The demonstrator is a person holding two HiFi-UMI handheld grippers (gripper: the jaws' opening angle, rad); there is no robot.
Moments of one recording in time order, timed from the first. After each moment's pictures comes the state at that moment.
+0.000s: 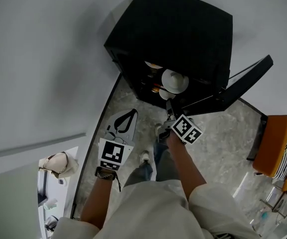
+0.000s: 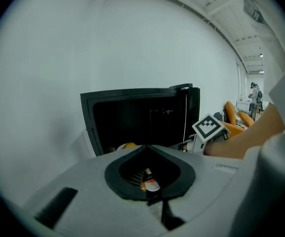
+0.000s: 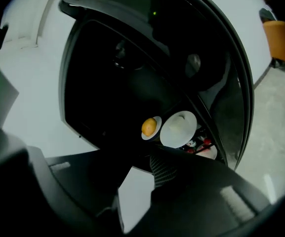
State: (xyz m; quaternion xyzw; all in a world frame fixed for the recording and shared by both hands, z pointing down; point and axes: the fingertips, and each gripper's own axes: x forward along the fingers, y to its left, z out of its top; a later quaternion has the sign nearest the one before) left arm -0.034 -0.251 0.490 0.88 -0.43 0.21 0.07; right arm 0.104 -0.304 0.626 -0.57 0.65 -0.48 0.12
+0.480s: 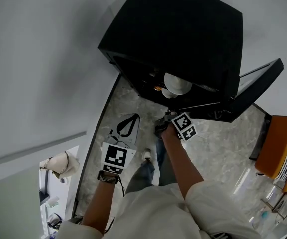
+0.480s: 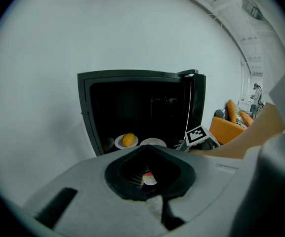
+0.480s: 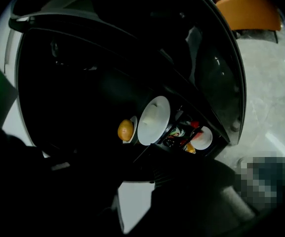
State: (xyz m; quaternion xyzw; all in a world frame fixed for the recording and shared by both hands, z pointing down) left arm -0.031 -0.262 0.532 0.87 -0.43 0.24 0.11; right arm 0.113 -0.326 0.712 -0.60 0.52 -0.56 0.22
